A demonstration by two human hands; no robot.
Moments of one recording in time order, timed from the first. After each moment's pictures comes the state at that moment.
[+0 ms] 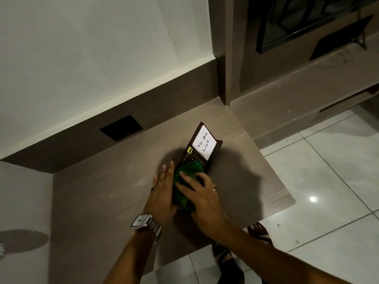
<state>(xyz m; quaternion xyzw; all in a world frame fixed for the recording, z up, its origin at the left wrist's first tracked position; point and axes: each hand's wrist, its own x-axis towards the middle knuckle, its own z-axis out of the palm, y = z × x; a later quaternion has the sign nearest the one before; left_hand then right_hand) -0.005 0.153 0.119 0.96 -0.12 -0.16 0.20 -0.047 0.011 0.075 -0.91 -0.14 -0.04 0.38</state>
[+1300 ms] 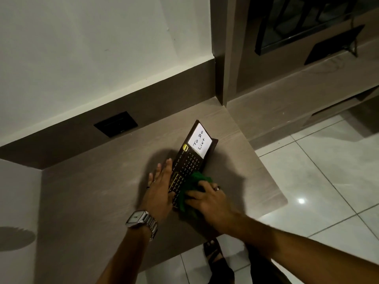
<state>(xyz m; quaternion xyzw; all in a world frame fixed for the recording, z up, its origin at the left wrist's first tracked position) -0.003 0.155 0.105 0.96 -0.11 -0.12 0.20 -0.048 -0.028 0.047 -0.94 -0.31 0.02 0.18</state>
